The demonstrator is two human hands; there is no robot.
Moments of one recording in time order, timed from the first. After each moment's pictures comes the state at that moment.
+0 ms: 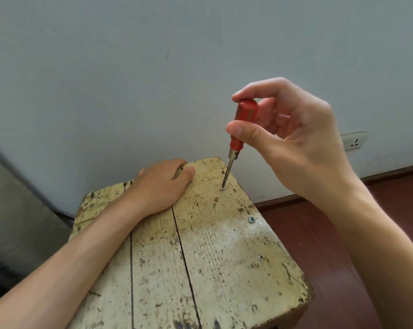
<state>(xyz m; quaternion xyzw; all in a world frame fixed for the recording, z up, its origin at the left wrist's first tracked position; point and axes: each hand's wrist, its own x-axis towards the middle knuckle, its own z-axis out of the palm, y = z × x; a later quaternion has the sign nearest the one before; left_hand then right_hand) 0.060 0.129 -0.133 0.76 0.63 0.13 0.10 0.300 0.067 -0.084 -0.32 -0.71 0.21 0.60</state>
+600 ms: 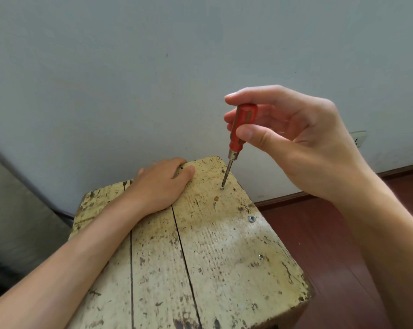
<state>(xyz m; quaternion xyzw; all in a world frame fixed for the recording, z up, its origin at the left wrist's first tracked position) 0.060 0.131 -0.135 0.76 0.63 0.12 0.10 0.312 0.067 -0.082 -0.27 -0.74 0.27 0.55</state>
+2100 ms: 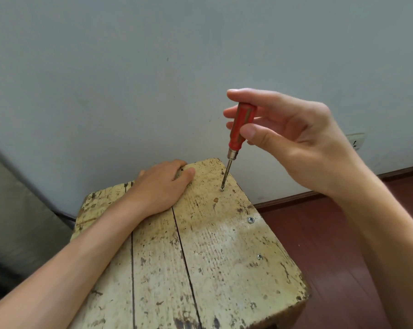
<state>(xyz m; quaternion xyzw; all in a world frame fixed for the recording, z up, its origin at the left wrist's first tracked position) 0.059 0.131 -0.137 0.76 0.63 0.12 0.10 0.318 0.075 -0.084 -0.25 -0.75 0.29 0.55</state>
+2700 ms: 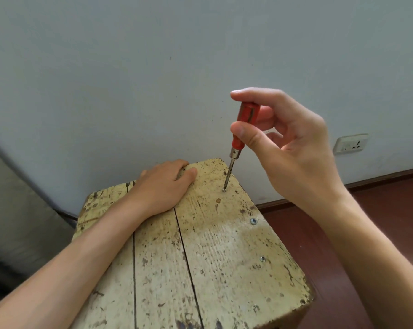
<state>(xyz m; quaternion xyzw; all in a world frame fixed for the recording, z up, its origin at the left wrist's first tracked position) 0.059 0.131 -0.135 0.76 0.63 0.13 0.10 0.291 0.069 -0.092 -0.31 -0.69 0.22 0.62</state>
